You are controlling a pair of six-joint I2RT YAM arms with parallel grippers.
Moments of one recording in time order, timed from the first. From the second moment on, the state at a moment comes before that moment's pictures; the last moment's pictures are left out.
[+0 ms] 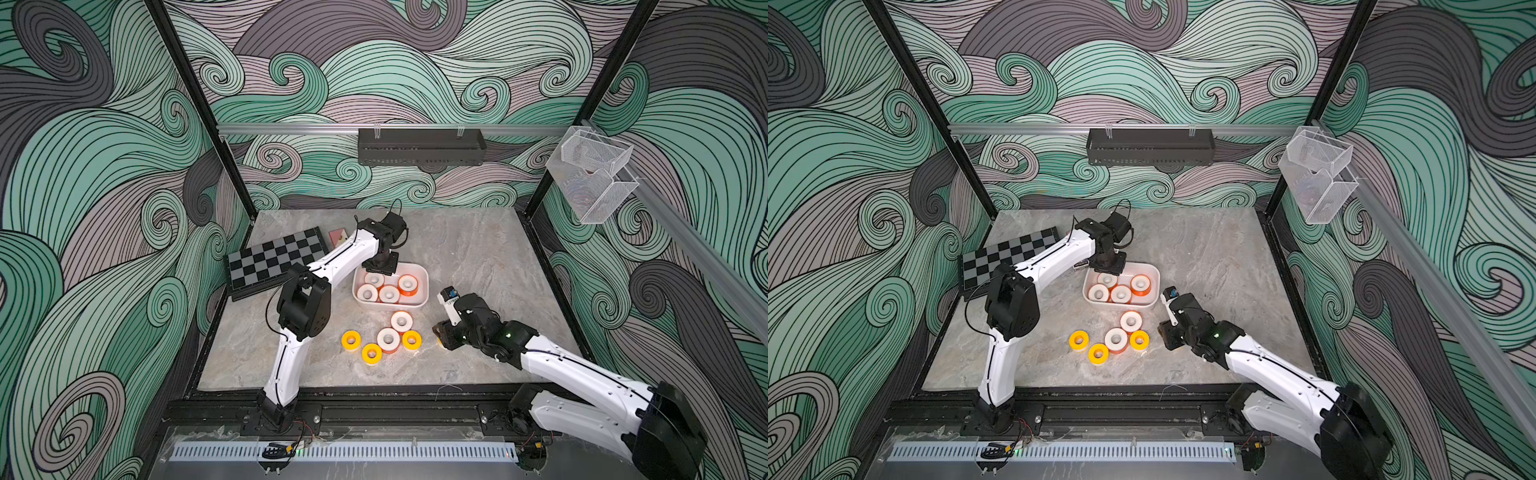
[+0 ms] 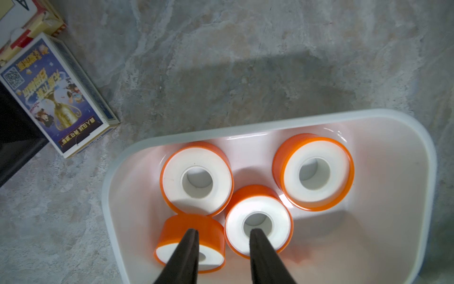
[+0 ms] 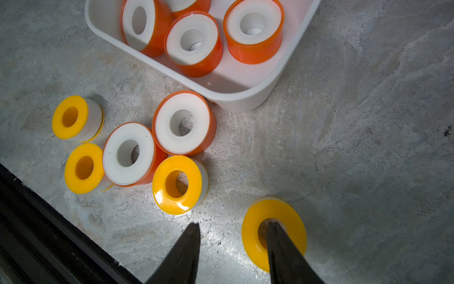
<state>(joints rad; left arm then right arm) -0.60 2.17 1.96 -1.12 -0.10 -0.38 0.72 1.03 0.58 -0.47 0.03 0.33</state>
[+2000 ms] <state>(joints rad) -0.59 2.18 1.69 -0.73 0.16 -0.23 0.72 1.05 0.58 -0.47 0.02 0.33</state>
